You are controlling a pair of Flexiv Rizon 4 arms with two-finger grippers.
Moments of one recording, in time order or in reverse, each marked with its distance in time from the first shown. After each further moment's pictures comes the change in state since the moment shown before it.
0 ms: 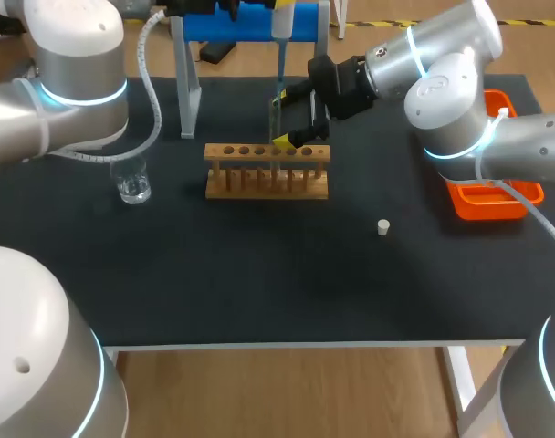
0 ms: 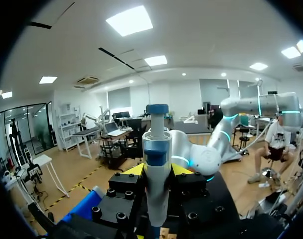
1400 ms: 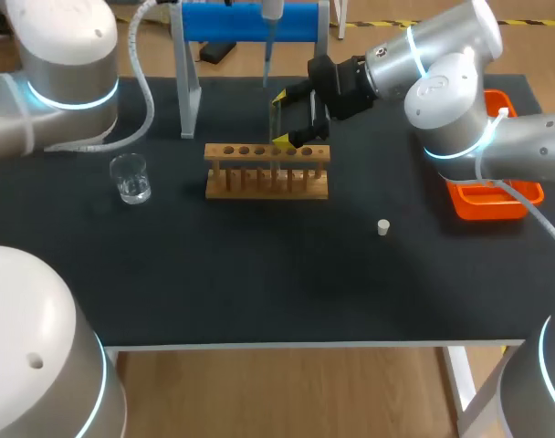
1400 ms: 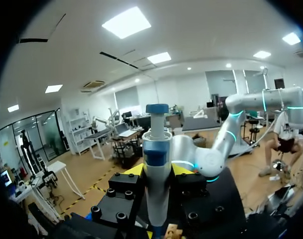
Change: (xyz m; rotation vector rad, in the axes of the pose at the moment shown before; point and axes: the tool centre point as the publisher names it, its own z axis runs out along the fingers) left arm 0.009 -0.037 -0.027 -0.044 -0.118 0.079; right arm 0.000 0.000 0.000 0.000 0.000 0.000
